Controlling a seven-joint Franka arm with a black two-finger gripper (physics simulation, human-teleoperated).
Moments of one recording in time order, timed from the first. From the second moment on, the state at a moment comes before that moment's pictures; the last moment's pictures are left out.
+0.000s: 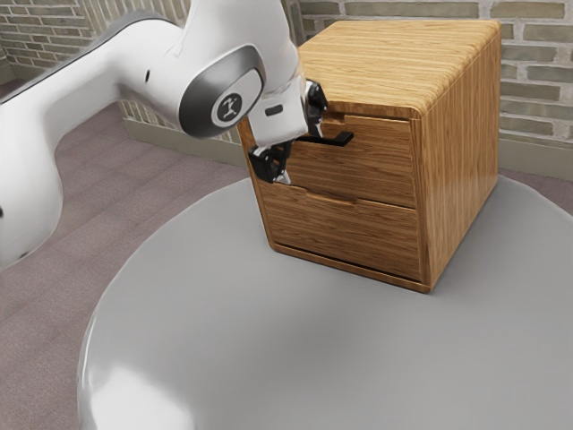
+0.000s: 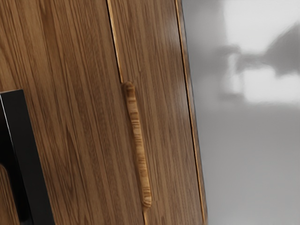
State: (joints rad) arm -0.04 0.24 -0.05 -1.30 0.29 1.93 1.46
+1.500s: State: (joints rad) arm -0.04 0.04 -0.04 -1.58 0.29 2.01 1.45
